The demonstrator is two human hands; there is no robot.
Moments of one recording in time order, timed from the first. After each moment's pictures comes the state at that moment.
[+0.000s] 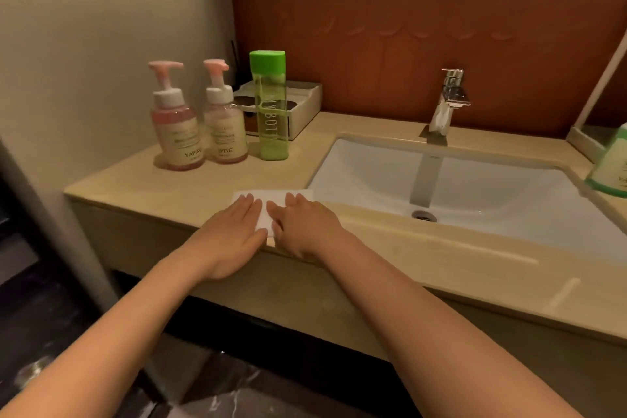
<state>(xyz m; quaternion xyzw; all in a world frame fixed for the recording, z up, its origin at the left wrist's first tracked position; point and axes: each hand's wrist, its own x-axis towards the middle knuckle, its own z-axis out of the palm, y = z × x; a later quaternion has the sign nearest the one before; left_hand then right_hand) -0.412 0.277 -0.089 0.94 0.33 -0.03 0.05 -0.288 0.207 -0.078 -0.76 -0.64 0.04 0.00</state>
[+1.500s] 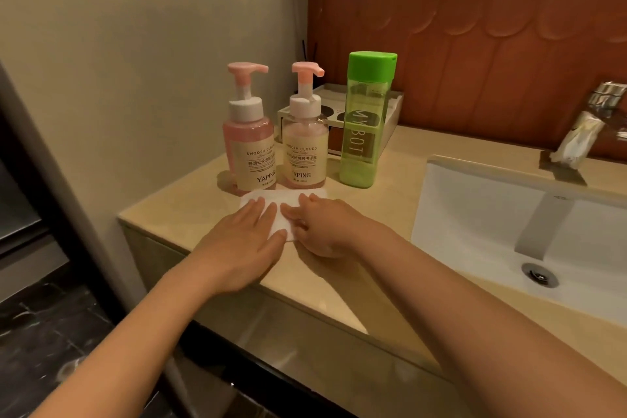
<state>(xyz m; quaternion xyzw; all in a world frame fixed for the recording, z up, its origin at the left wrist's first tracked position) -0.451 0.404 -0.091 0.91 0.40 -0.01 0.07 -0.310 0.357 -0.066 -0.70 -0.71 0.06 -0.02</state>
